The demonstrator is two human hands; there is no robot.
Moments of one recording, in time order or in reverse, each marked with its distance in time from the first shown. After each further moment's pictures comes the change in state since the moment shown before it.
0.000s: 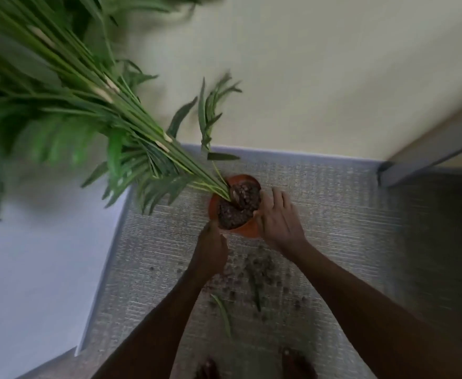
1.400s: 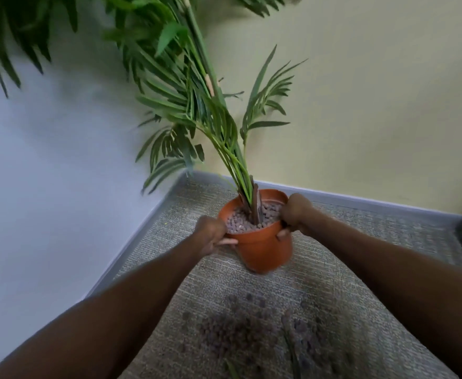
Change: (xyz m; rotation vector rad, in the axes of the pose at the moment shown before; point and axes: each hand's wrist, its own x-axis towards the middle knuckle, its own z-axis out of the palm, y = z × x) left_hand 0.093 -0.119 0.026 -0.947 0.202 -0.402; right_hand 0.099 -0.030 0.103 0.450 0.042 0.167
